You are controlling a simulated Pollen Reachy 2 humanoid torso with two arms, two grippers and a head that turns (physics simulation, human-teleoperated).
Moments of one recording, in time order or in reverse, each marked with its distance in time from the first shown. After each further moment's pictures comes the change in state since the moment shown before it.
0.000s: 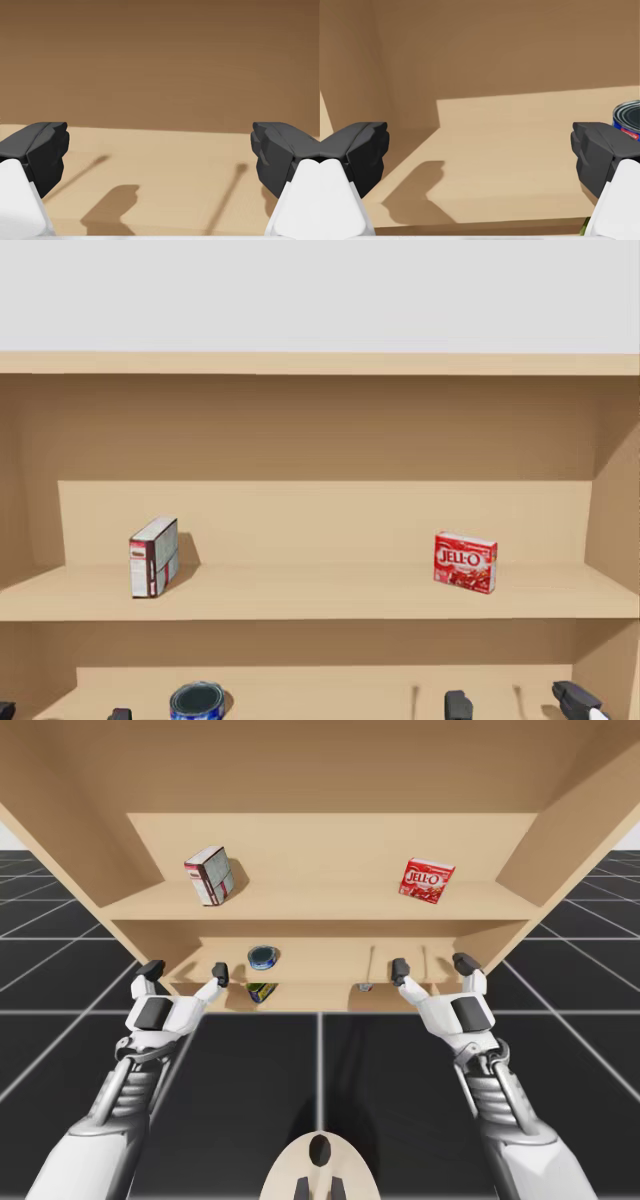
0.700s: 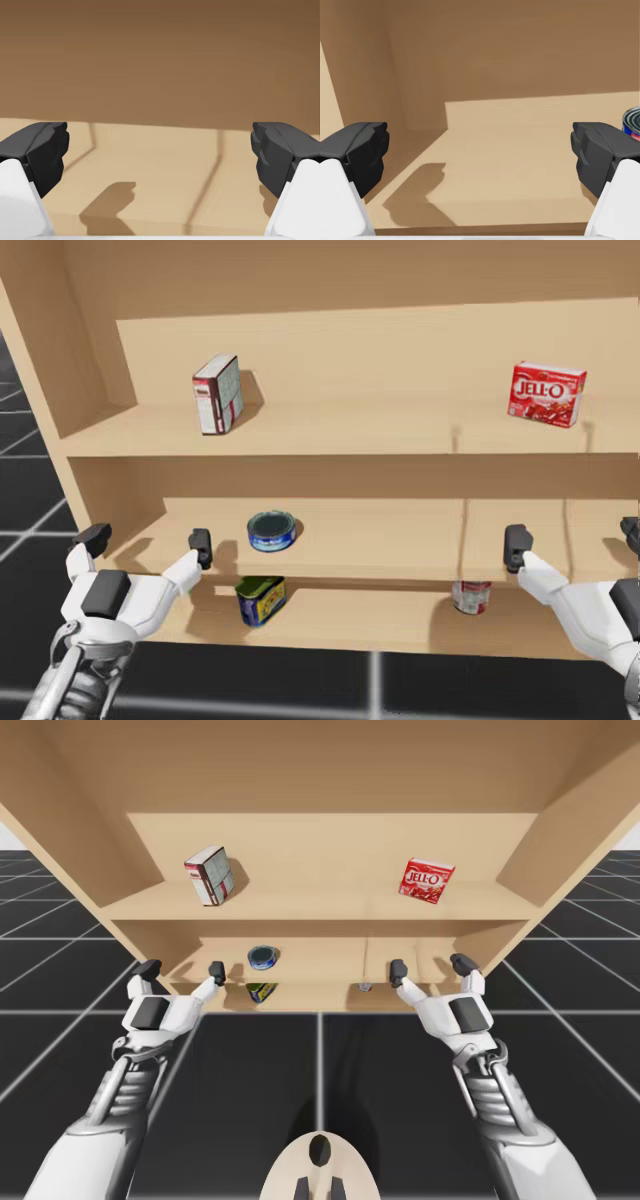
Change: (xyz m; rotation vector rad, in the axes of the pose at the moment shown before) left arm 0.000 0.004 -0.001 0.015 -0.008 0.009; right arm -0.001 0.002 0.000 0.005 0.012 0.011
